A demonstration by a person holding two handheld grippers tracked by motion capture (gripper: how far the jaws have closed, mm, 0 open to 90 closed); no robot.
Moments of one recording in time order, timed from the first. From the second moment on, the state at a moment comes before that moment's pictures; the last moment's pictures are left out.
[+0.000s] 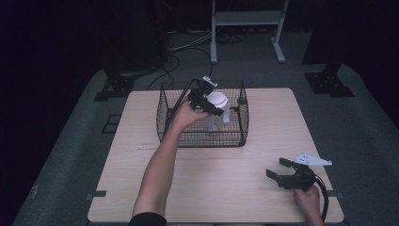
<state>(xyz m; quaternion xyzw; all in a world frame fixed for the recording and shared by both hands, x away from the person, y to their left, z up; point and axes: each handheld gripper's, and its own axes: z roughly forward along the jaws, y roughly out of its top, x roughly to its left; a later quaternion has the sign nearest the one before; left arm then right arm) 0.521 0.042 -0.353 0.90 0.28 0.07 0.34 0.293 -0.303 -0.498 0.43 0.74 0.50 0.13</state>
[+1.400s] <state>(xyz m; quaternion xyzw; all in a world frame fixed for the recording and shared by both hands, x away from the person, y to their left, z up) 0.477 0.096 -0.321 0.88 0.27 0.09 0.37 0.293 -0.303 -0.498 0.43 0.74 0.51 0.13</state>
